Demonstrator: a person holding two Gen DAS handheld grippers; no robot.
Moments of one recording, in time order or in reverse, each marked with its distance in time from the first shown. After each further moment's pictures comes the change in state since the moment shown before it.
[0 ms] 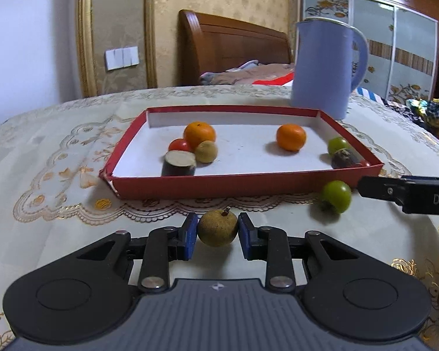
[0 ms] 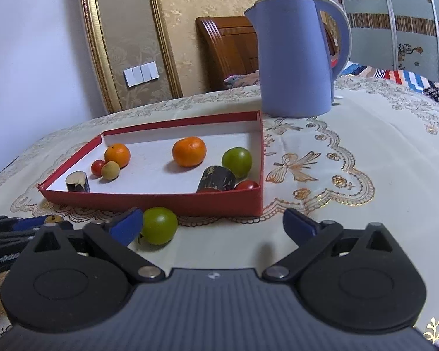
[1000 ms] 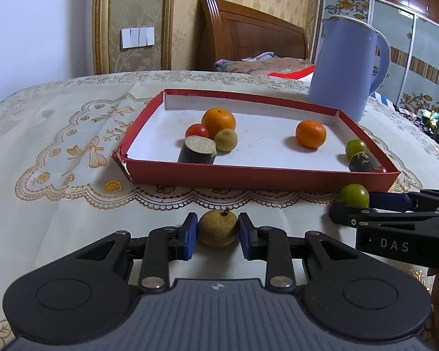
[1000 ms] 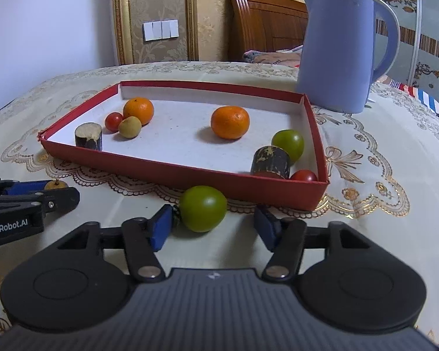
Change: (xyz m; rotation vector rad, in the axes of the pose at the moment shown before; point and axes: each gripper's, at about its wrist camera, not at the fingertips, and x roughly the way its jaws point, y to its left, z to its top) left arm 0.009 0.014 0.001 -0.086 0.052 0.010; right arm 0.034 0.059 -0.002 -0.198 0.119 -0.049
